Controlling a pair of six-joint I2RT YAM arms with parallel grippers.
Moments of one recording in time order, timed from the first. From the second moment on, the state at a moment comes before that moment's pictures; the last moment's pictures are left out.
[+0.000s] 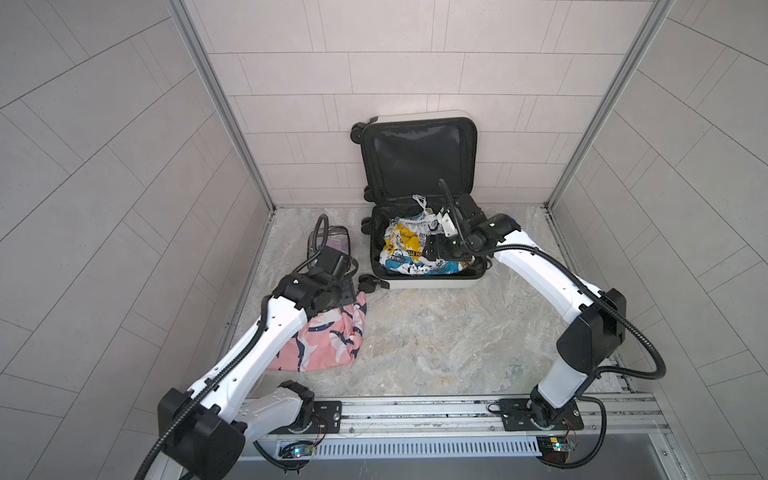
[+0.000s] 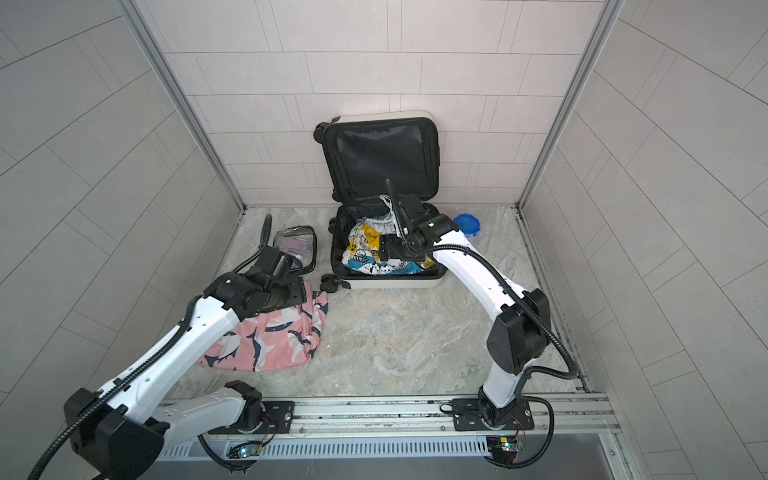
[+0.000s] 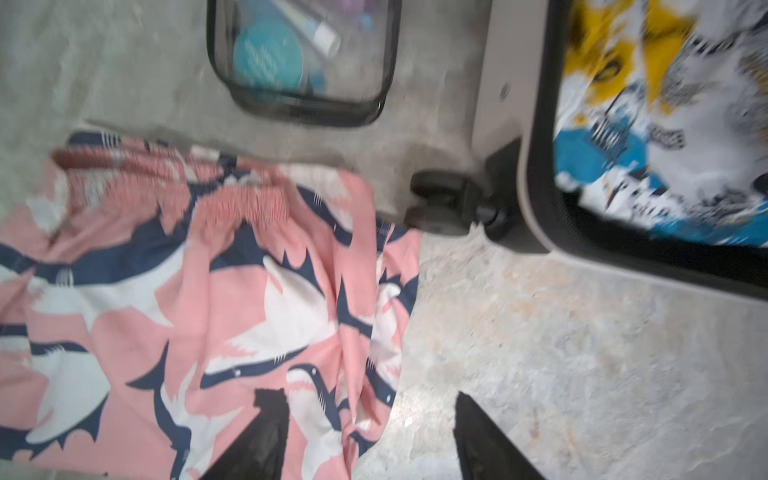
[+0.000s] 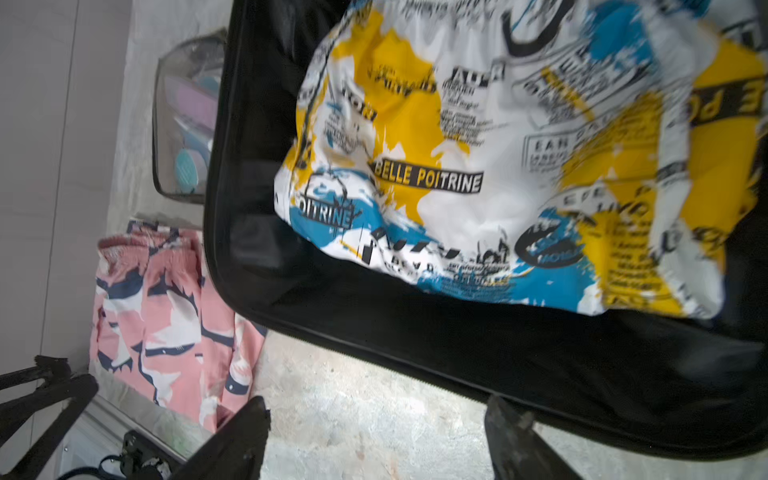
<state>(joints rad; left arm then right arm) -0.50 1.10 0.96 -0.99 -0.17 -0.69 0.51 1.68 1.59 -0.92 -0.16 0.47</state>
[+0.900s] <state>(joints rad) -0.60 1.45 0.71 -0.74 -0.13 -0.75 0.55 1.43 1.24 -0.87 -0.11 0.60</state>
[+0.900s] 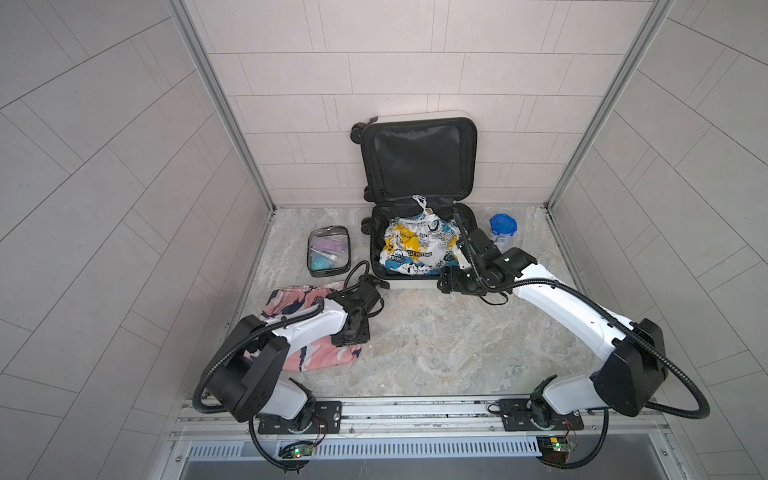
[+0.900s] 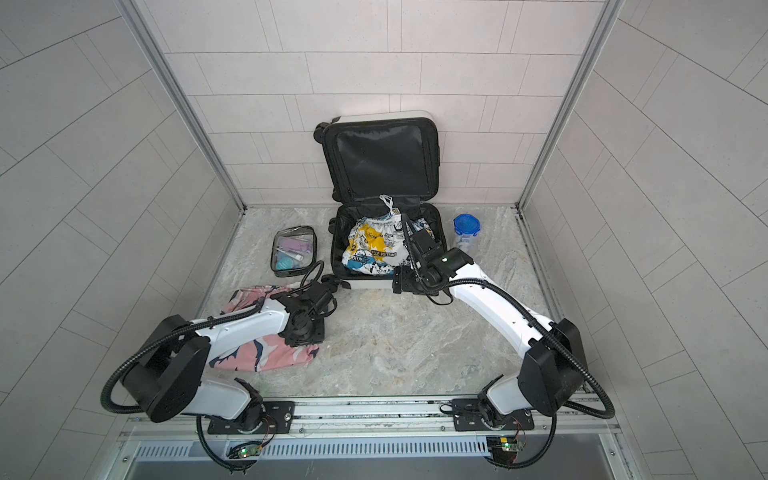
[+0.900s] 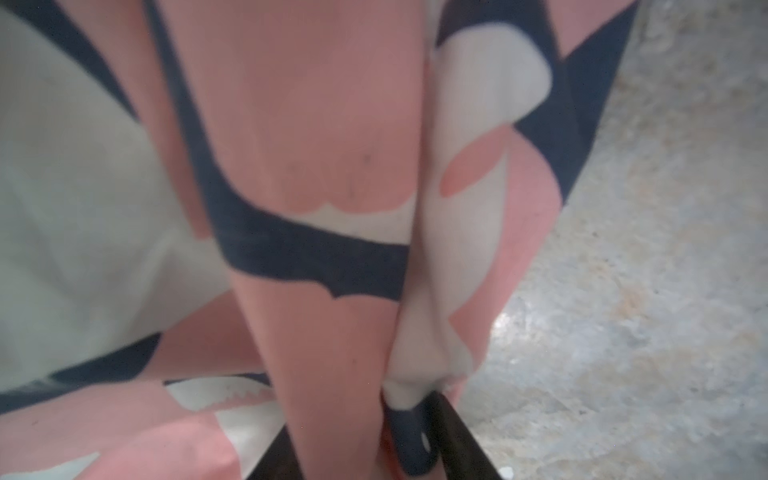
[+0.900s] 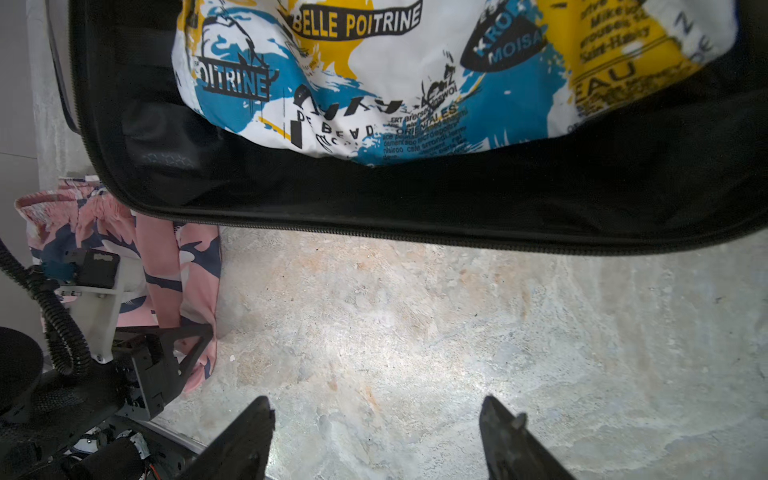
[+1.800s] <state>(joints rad) -1.06 1.70 1.07 -0.68 0.08 -0.70 0.26 1.26 1.10 -0.93 -0.12 0.60</state>
